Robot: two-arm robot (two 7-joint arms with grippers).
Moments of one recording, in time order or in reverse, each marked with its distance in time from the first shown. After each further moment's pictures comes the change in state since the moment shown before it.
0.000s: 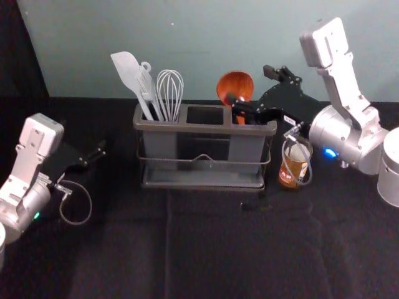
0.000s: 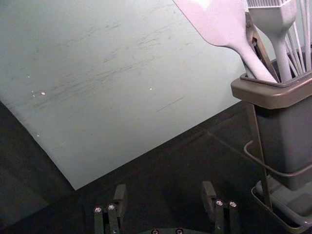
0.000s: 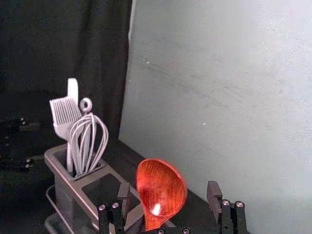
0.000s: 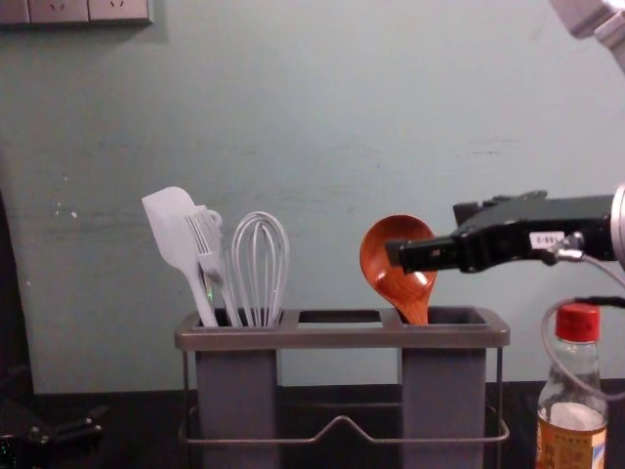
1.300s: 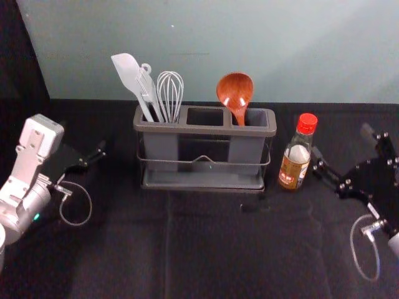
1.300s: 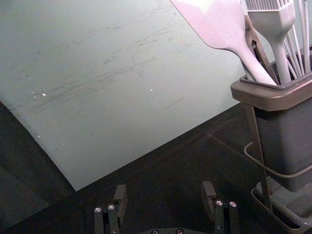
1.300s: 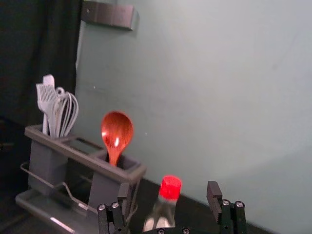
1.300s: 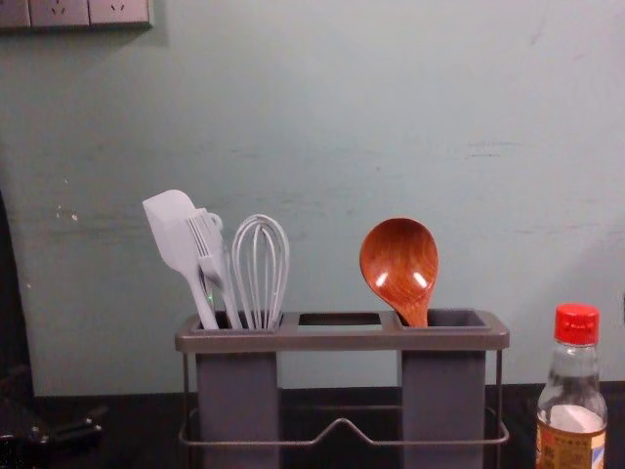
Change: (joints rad) left arm 0.000 0.000 0.000 0.000 0.000 0.000 0.000; right arm -0.644 0.012 0.301 -0.280 -0.092 -0.489 -0.189
